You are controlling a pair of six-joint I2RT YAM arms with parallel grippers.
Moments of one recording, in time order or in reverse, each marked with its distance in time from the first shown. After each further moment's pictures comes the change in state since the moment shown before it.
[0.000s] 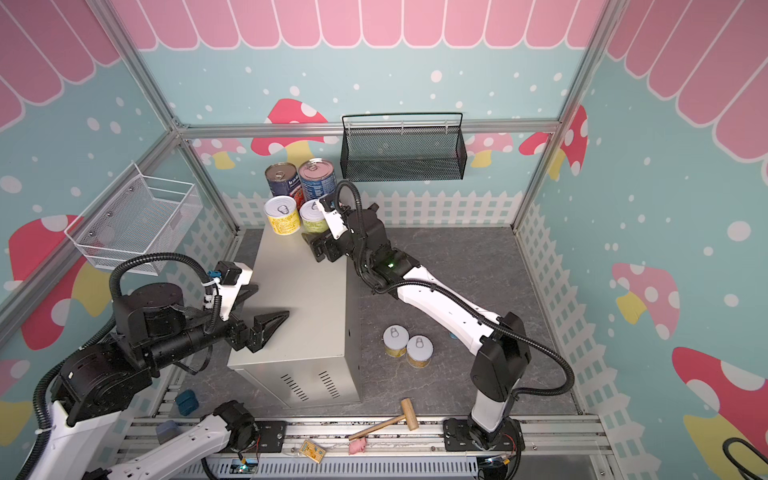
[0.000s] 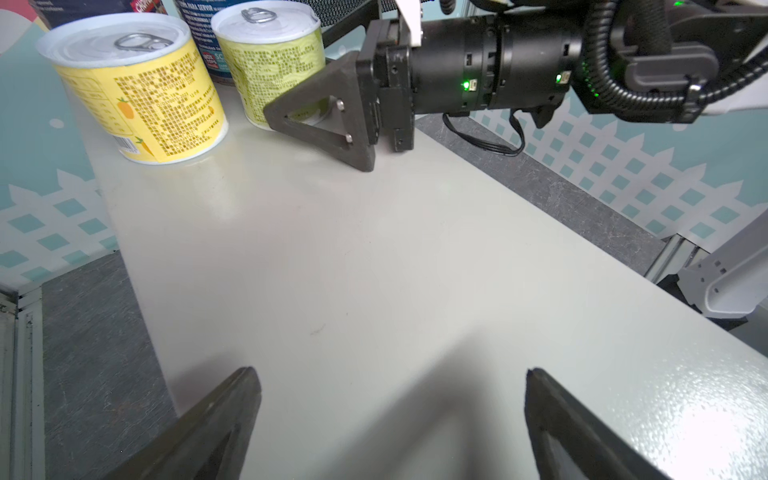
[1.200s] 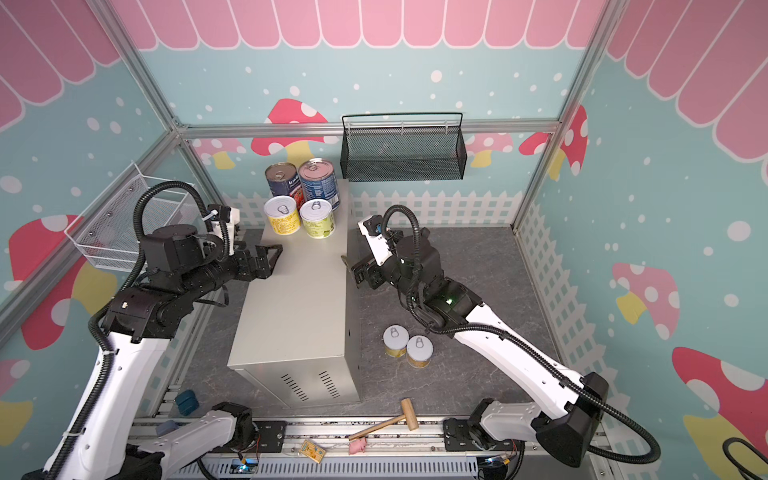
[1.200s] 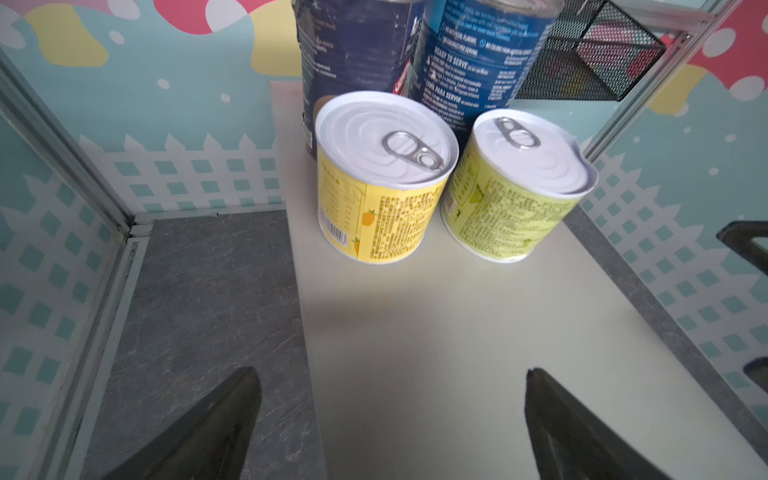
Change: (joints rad) left arm 0.395 0.304 0.107 0.217 0.071 -0.137; right arm -0.002 -0.445 -0.317 -0.164 0.085 -0.029
